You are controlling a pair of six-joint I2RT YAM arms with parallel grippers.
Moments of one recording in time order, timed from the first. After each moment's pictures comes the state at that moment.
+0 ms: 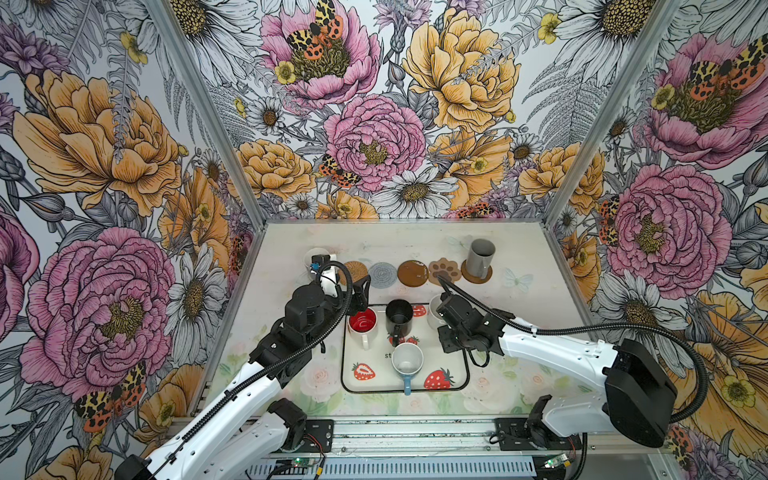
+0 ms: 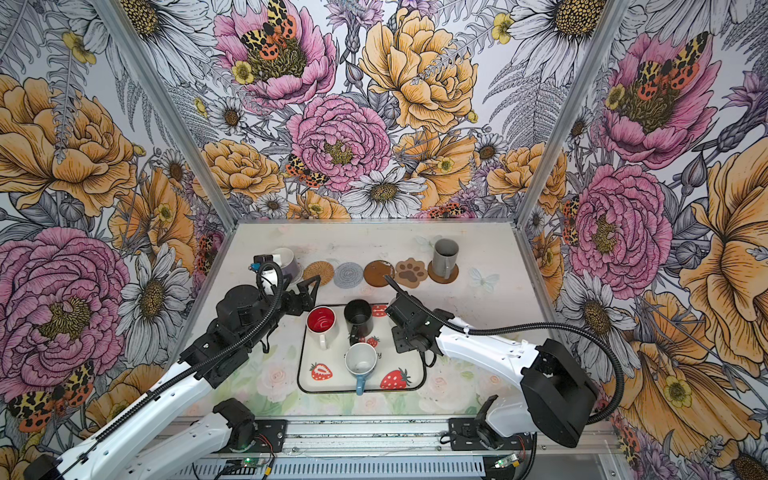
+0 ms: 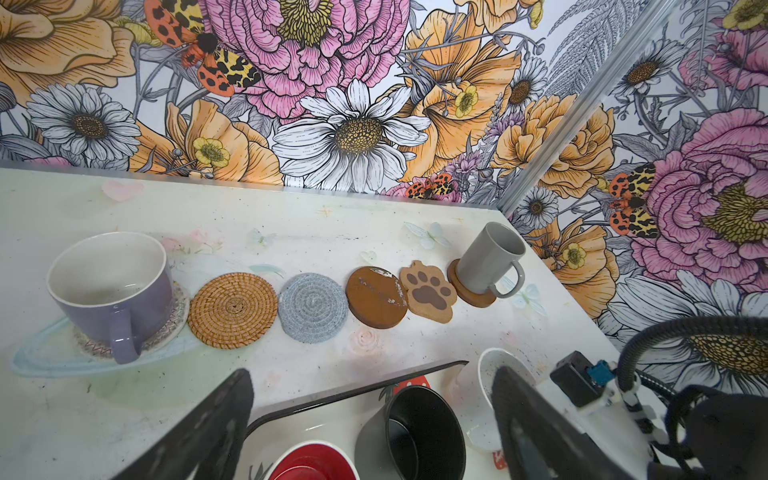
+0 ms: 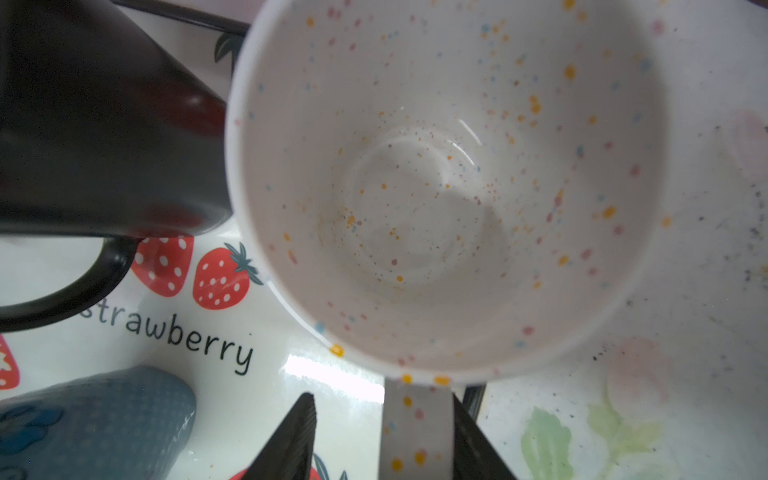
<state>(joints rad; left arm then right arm) -0.58 0.80 0.70 -0.12 -0.16 -0.39 0.79 1.37 0.83 -0.63 0.13 0.49</state>
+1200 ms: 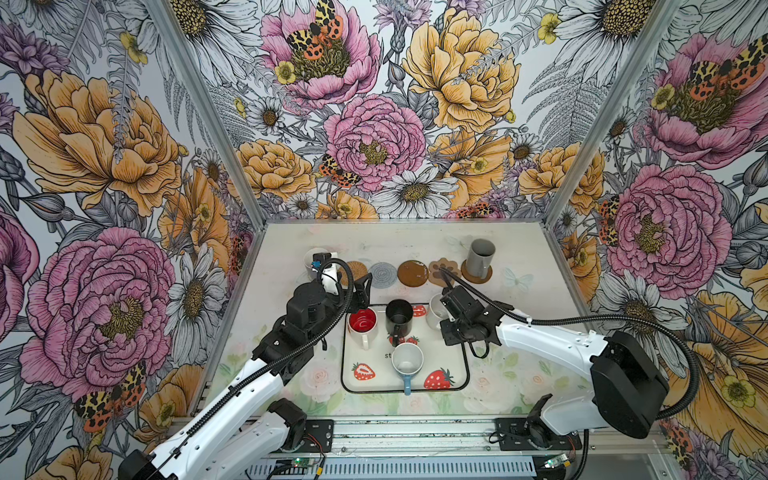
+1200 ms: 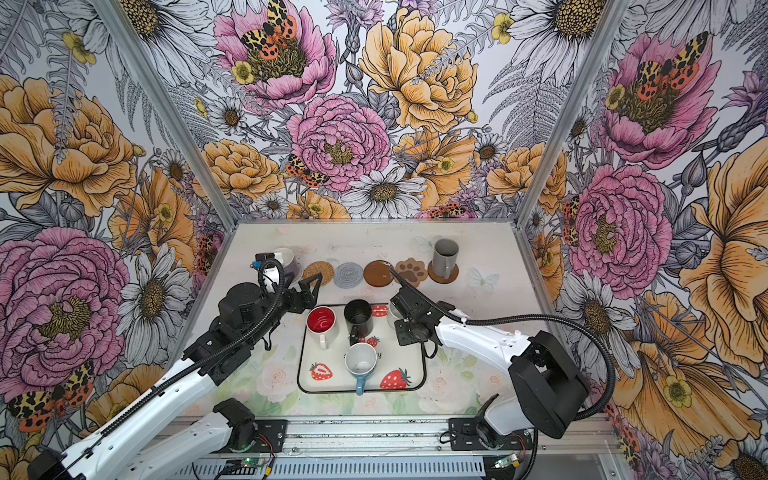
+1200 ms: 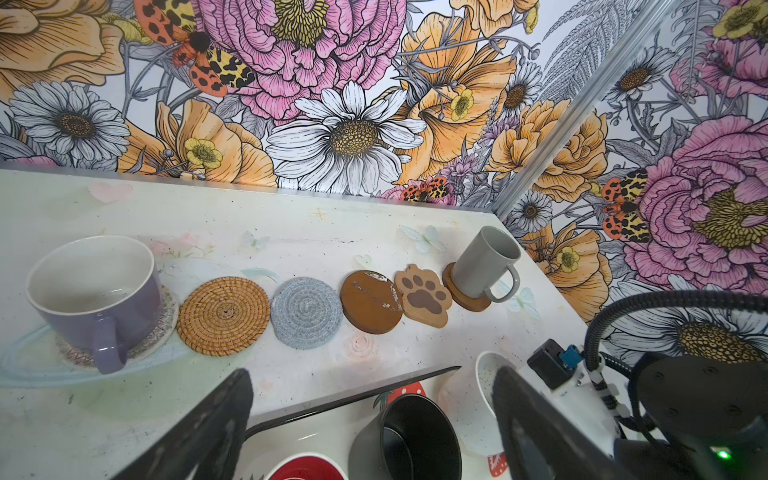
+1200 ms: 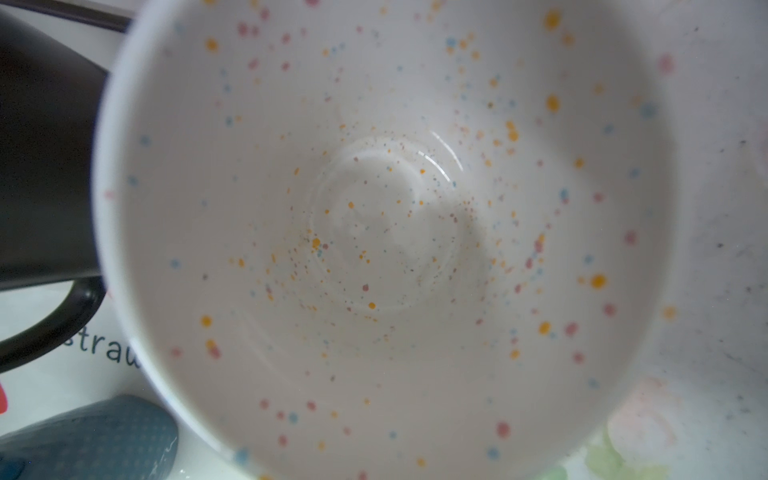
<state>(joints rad) -0.56 0.83 0.70 -0.08 -0.14 -0.39 0.71 1.43 0.86 -0.60 0.06 0.43</state>
